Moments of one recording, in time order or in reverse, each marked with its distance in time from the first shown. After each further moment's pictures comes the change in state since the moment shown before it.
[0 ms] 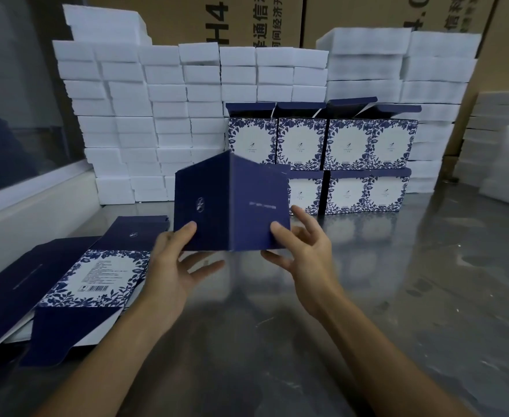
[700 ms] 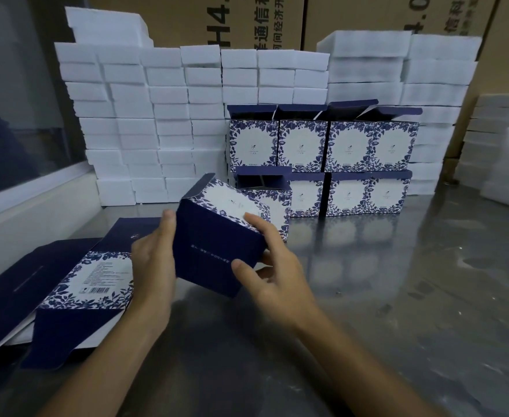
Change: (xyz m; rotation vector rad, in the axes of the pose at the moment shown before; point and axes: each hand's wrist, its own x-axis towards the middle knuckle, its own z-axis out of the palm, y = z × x) left_hand 0.001 0.010 0.000 0.466 0.202 0.284; right_hand -0.024 0.022 0.017 -0.581 -0.344 -0.353
